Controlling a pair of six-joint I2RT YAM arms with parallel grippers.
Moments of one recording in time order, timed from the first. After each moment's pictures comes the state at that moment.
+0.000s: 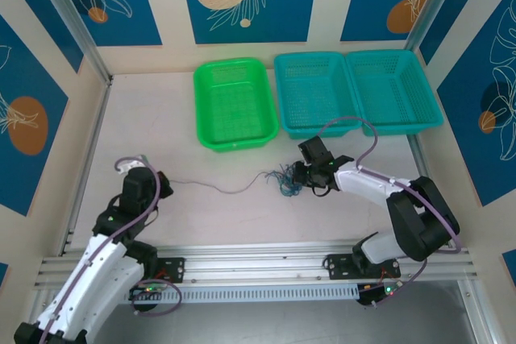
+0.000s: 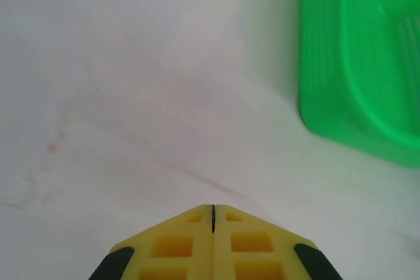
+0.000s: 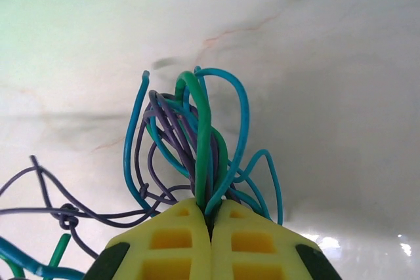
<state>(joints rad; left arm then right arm) -0.31 0.55 0.42 -0.55 -0.19 -0.72 0.52 1.40 0.70 -0.37 -0.04 0.65</state>
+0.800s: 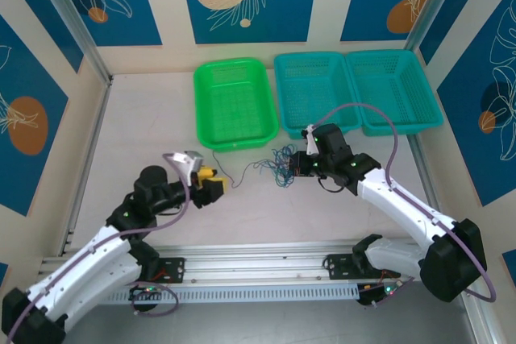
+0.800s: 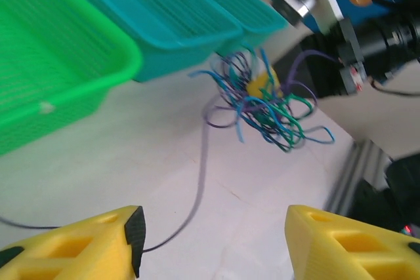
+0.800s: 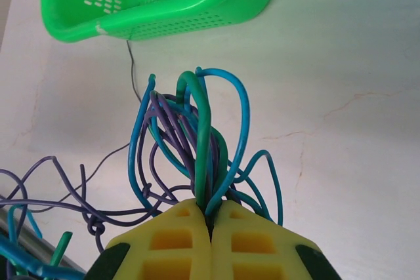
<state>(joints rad) -0.64 0.68 0.43 -0.04 0.38 -0.34 0.54 1.13 0.82 -0.50 -0.23 0.54</state>
